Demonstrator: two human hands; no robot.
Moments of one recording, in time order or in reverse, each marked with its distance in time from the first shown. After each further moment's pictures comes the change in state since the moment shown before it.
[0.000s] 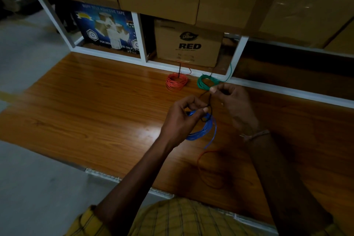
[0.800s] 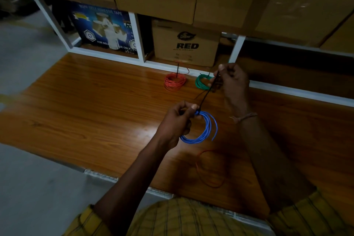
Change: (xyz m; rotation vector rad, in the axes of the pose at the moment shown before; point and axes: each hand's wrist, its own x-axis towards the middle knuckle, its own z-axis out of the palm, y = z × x) left_hand 0.003 -0.018 -0.002 -0.321 -0.036 -0.397; right_hand 0.038 -0.007 0.010 0.283 0.235 -0.117
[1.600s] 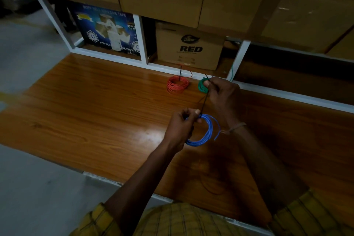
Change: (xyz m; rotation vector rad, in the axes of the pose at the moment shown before) left_hand 0.027 -0.028 -0.001 -0.003 0.117 0.048; right_hand -0.003 0.032 0.012 -0.683 -0.042 -0.459
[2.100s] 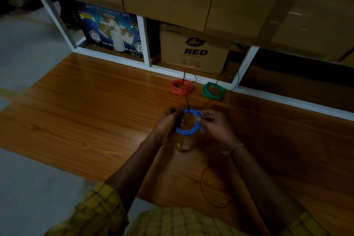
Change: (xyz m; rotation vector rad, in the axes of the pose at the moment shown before) left_hand 0.077 -0.023 -0.054 -0.141 0.036 -0.180; right_hand -0.041 0.056 0.051 0.361 -0.475 0.617
